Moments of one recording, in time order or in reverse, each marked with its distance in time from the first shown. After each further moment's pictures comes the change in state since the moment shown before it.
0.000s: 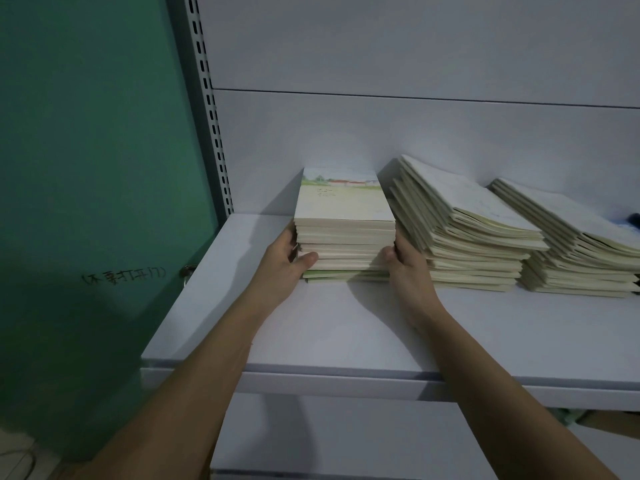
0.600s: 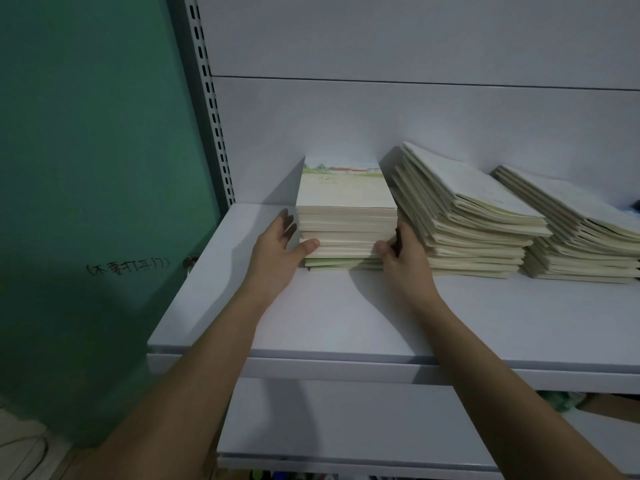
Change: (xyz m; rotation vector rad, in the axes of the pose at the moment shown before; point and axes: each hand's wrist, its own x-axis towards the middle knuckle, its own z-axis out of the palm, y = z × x) left_hand -0.006 0.000 -0.006 -0.032 0.092 -0.044; right_hand -0.003 0.002 0.004 -0.218 0.071 0.018
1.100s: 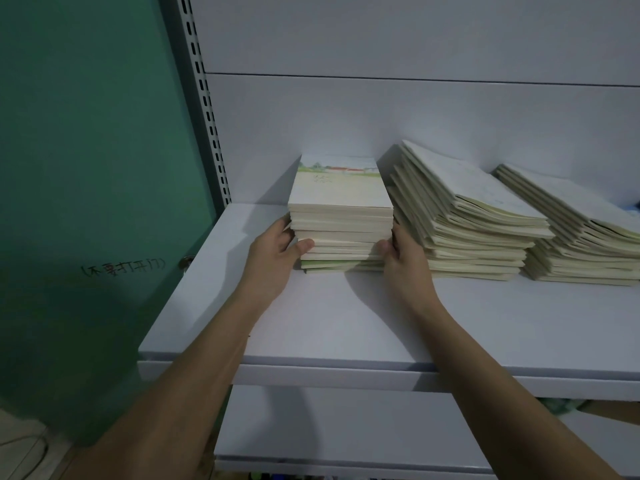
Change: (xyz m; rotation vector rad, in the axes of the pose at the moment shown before) left_hand 0.003 -0.003 0.004 -0.008 0.001 0.024; right_hand 0.000 0.002 0.000 0.084 -0.024 -0.040
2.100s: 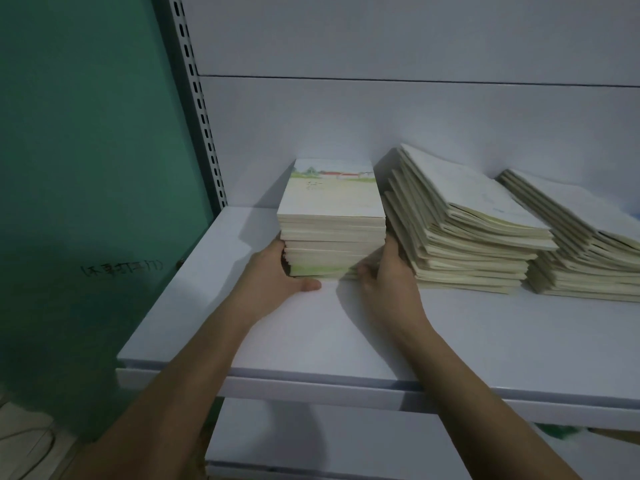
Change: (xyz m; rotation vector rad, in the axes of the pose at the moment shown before) left_hand -0.011 0.004 0.010 0.371 -0.080 -0.069; right_hand -0.007 0.003 0.004 -0.255 -0.047 -0.031
